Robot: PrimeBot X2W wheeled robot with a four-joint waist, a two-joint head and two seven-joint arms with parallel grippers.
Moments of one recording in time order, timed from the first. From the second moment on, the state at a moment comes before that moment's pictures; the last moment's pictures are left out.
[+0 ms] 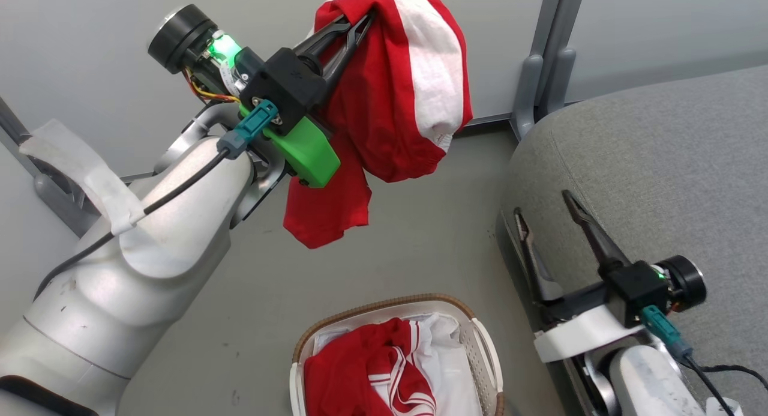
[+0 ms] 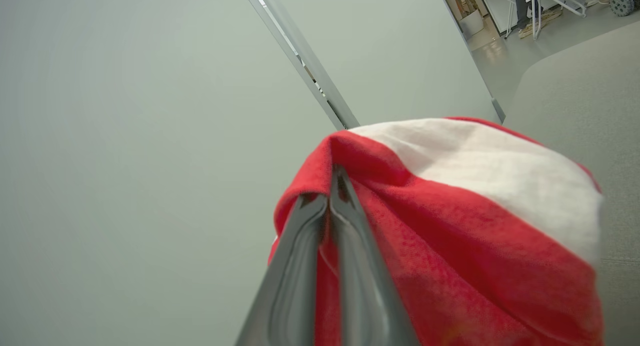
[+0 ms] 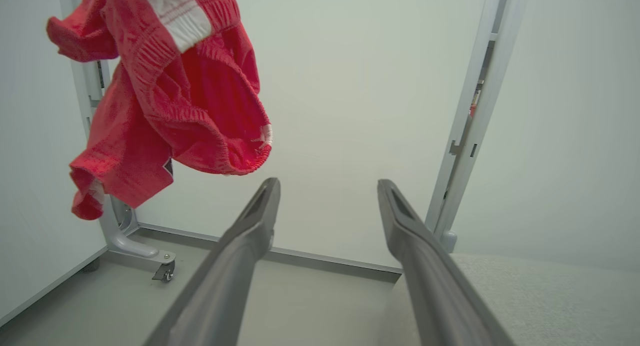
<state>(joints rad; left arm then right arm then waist) -1.00 0.32 -0.85 0.39 -0.34 -0.11 -0.20 -0.14 -0.05 0.15 0.03 0.01 0.13 -0.26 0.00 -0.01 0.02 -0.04</state>
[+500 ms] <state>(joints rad) -1.01 0.26 -0.91 0.35 -0.37 -0.12 -0.19 -0.36 -0.05 0.36 0.06 0.11 0.13 -0.26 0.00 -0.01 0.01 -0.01</state>
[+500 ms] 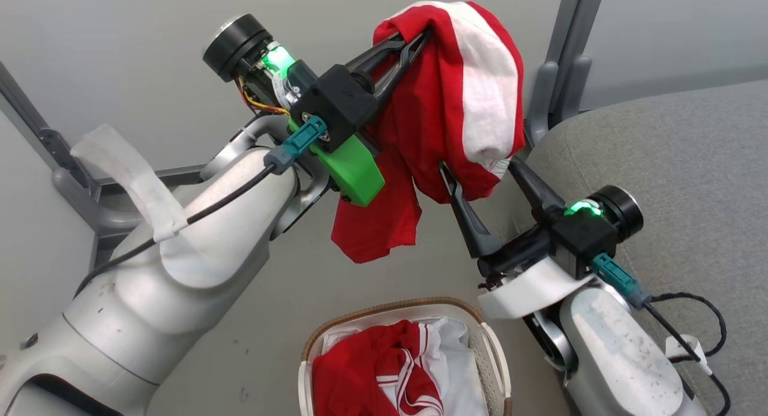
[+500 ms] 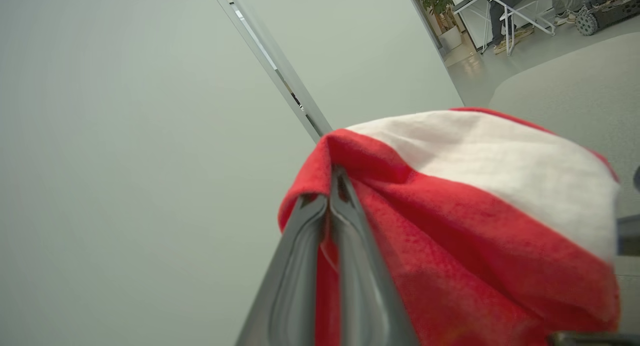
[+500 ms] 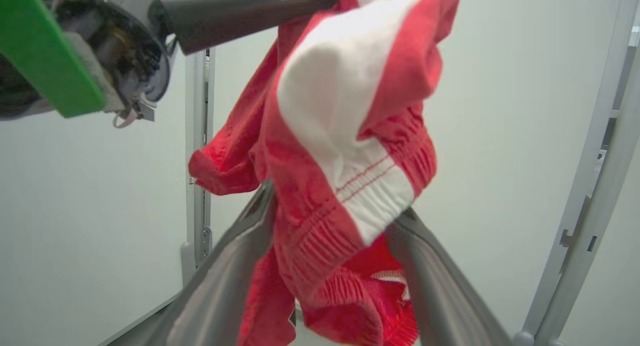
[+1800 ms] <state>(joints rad) -0.51 0.18 -0.77 0.36 -0.44 -0.05 -0.26 -0.44 -0.05 0.18 0.11 0.03 0.13 -0.26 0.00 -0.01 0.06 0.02</state>
